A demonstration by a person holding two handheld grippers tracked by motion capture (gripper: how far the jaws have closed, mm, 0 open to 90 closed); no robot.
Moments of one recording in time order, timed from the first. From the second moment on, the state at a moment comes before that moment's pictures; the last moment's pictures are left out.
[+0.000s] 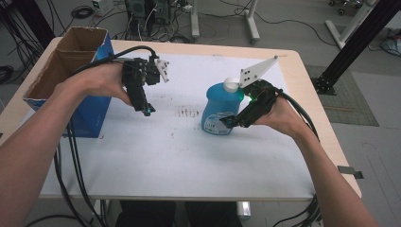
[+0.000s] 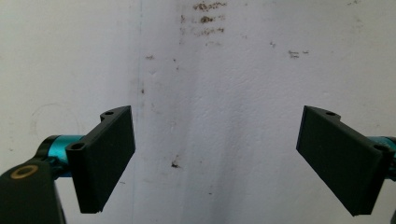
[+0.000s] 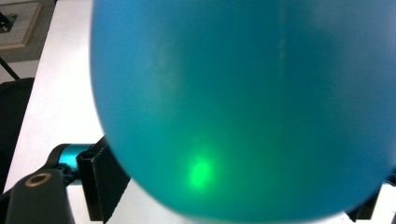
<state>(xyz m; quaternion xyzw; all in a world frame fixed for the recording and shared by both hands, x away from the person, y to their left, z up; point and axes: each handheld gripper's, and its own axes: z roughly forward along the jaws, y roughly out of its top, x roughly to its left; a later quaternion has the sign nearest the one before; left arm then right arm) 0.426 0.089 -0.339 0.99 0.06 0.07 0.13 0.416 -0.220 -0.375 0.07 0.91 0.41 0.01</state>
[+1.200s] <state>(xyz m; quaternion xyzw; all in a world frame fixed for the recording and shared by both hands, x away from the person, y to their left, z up) 0.426 0.090 -0.339 0.99 0.05 0.07 0.13 0.416 -0.221 -0.389 0.07 0.89 0.44 0.01</state>
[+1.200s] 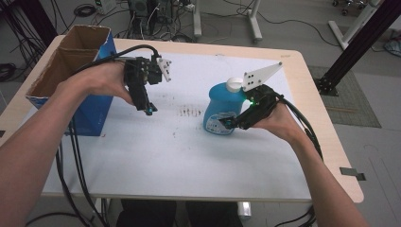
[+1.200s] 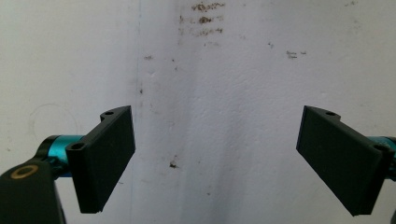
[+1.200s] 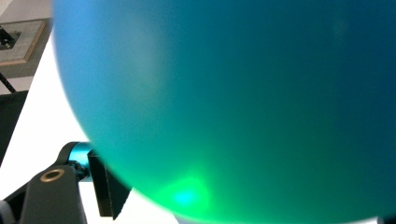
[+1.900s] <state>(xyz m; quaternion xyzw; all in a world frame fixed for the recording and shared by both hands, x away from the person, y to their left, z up) 0.426 0.090 -0.340 0.99 0.06 0.07 0.13 0.418 -0.223 -0.389 0.07 0.89 0.44 0.01</state>
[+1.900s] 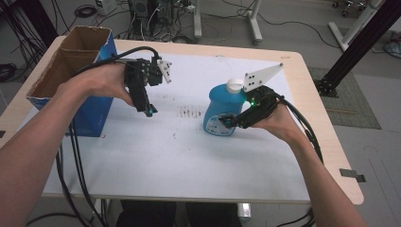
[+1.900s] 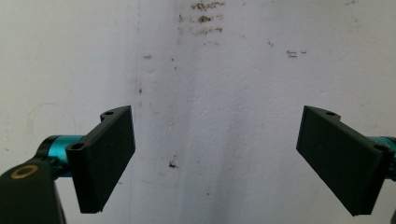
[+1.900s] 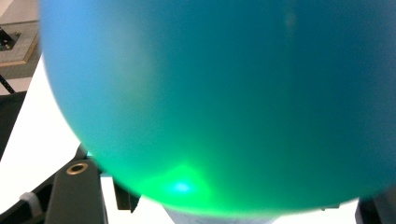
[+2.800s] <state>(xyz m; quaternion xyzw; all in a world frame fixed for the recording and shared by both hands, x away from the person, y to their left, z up) 0.425 0.091 -0.339 0.99 0.05 0.07 0.13 0.418 -0.222 -0.391 0.07 0.89 0.45 0.01</state>
